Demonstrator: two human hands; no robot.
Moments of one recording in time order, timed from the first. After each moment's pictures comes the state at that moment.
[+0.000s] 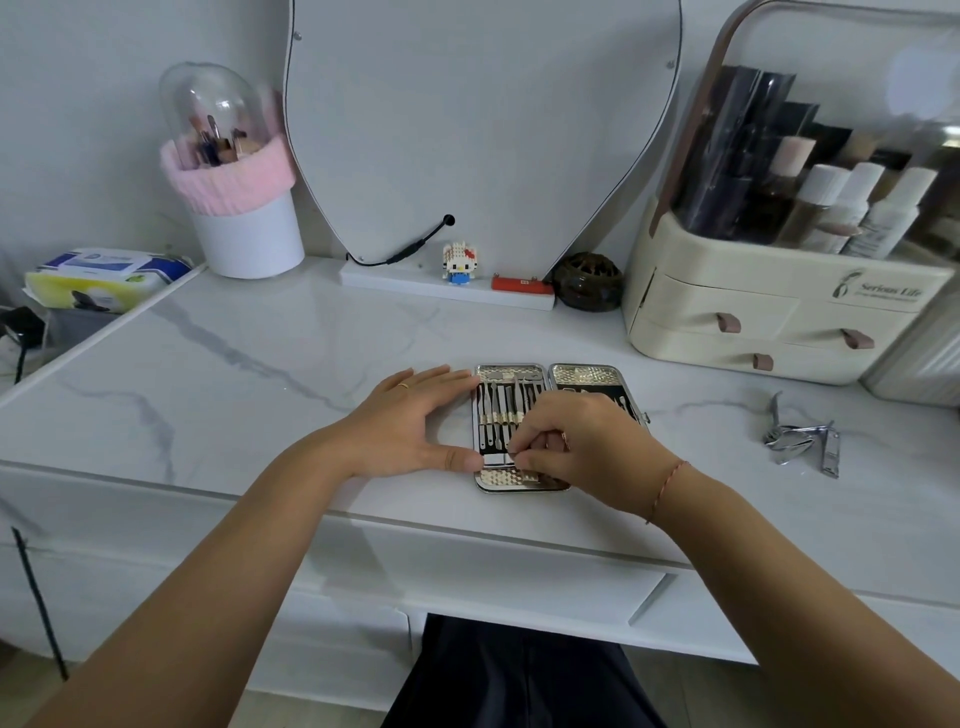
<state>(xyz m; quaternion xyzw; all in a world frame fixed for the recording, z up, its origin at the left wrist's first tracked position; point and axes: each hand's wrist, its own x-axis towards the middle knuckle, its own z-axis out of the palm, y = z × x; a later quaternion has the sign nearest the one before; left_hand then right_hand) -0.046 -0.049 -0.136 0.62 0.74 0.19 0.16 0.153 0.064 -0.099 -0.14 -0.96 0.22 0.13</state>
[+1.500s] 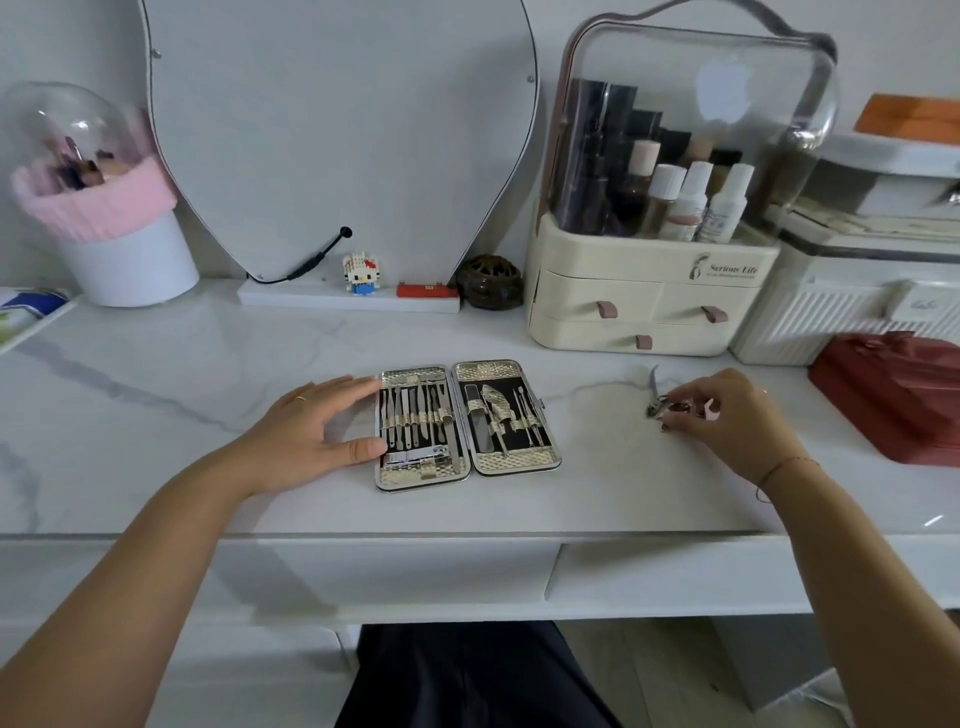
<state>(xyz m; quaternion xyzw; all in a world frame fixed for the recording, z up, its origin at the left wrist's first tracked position) -0.043 -0.047 -0.136 0.60 0.75 0.23 0.16 0.325 0.186 -0.119 -0.47 -0.83 0.15 0.24</state>
